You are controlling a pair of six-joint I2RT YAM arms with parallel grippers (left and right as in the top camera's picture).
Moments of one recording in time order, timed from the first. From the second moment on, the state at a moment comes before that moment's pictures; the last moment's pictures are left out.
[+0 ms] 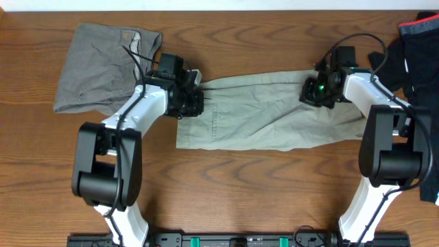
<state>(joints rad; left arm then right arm) -0.21 1.92 1.23 -0.58 0.42 -0.16 -0.03 2.09 1.35 -0.53 -0.40 0.27</state>
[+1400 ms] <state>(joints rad) -0.21 2.02 1.23 -0.32 0.26 -0.16 -0.18 2.10 1.34 -0.46 -0.40 0.27</state>
